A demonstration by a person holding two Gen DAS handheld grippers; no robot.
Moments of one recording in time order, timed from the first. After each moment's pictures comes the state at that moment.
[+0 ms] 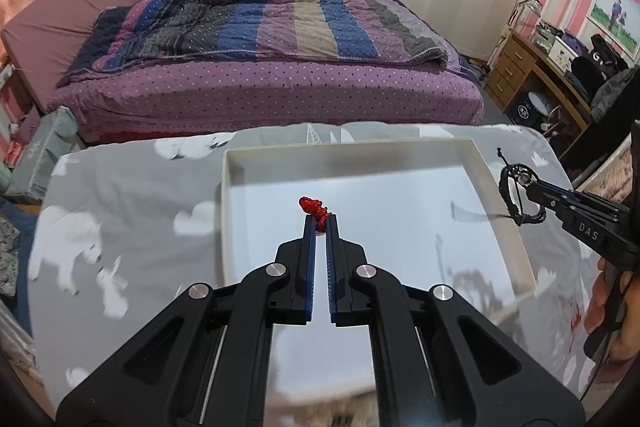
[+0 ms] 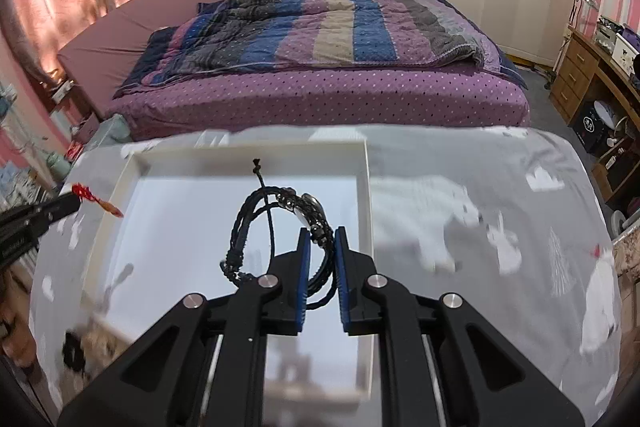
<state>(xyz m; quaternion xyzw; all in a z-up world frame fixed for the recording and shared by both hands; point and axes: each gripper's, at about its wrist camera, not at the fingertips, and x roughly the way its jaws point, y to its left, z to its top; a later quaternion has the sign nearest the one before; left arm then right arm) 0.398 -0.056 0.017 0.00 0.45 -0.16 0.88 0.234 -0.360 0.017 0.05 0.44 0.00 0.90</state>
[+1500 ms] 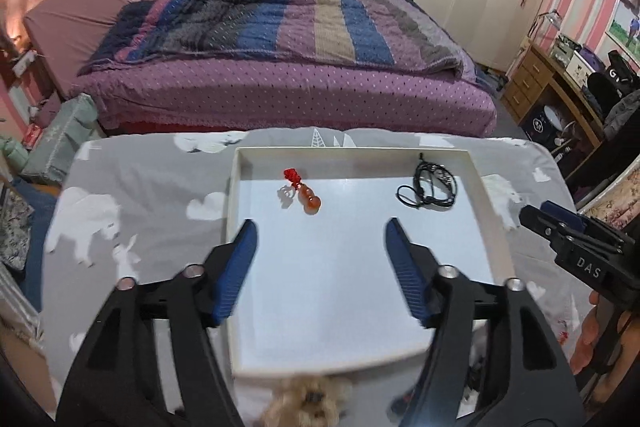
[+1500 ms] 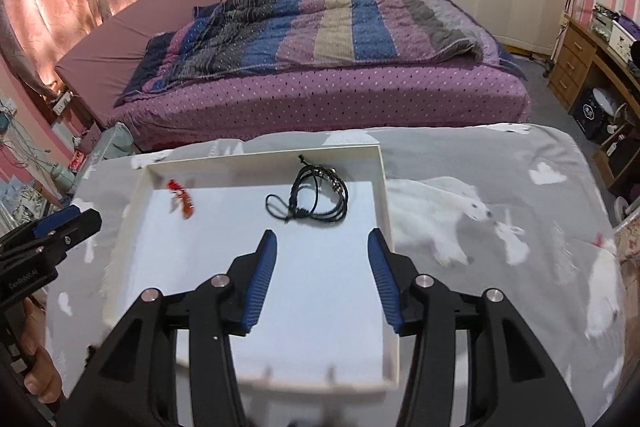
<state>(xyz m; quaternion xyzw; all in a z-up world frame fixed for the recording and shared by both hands) 0.359 -0.061 0.057 -0.01 0.45 -0.12 0.89 0.192 -0.344 0.052 0.08 0.44 0.00 0.89</state>
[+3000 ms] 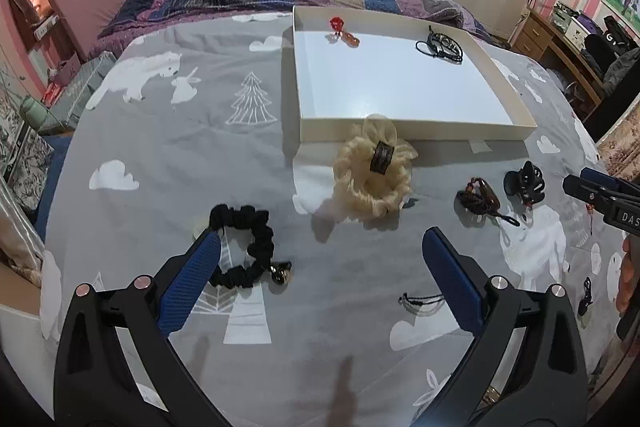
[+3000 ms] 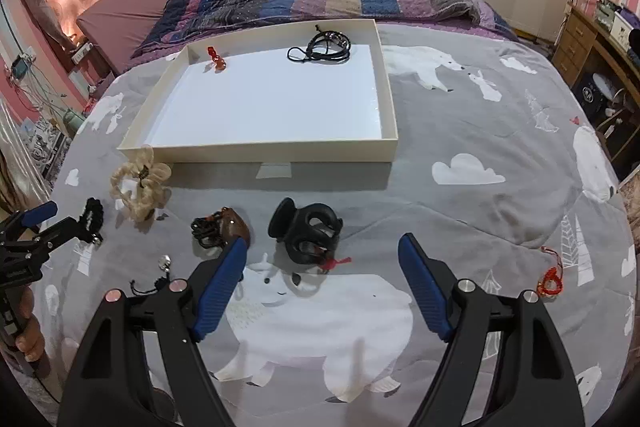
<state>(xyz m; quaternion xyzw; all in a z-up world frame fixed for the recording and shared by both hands) 0.187 0.023 -0.023 0.02 0.49 -0.11 0.87 0.028 -0.328 -0.012 0.05 0.48 0.01 0.88</state>
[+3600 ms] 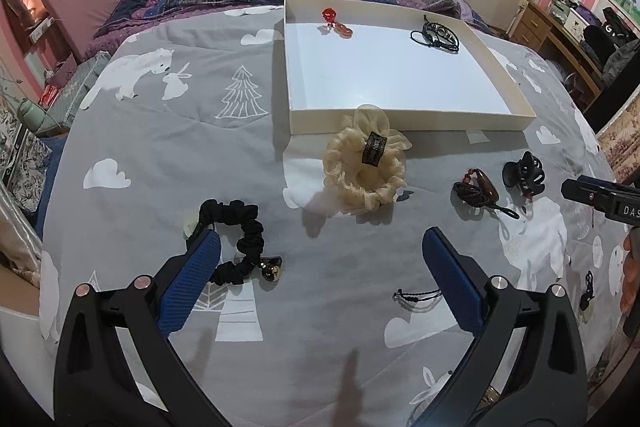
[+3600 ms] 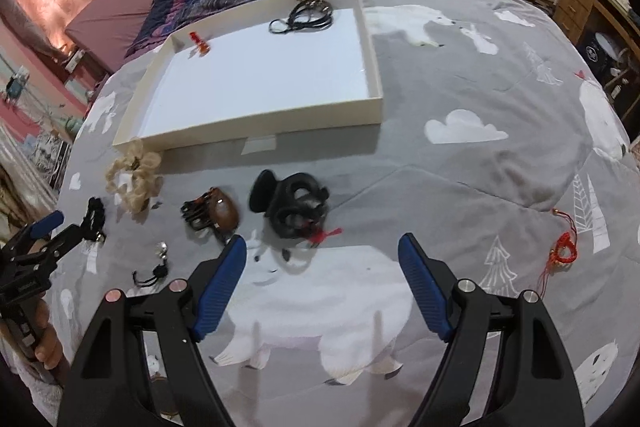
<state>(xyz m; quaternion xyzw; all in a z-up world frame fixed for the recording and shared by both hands) 0.191 0.010 -0.028 0.03 0.50 -0.12 0.86 0.033 -0.340 -0.027 0.09 0.53 0.02 0.84</state>
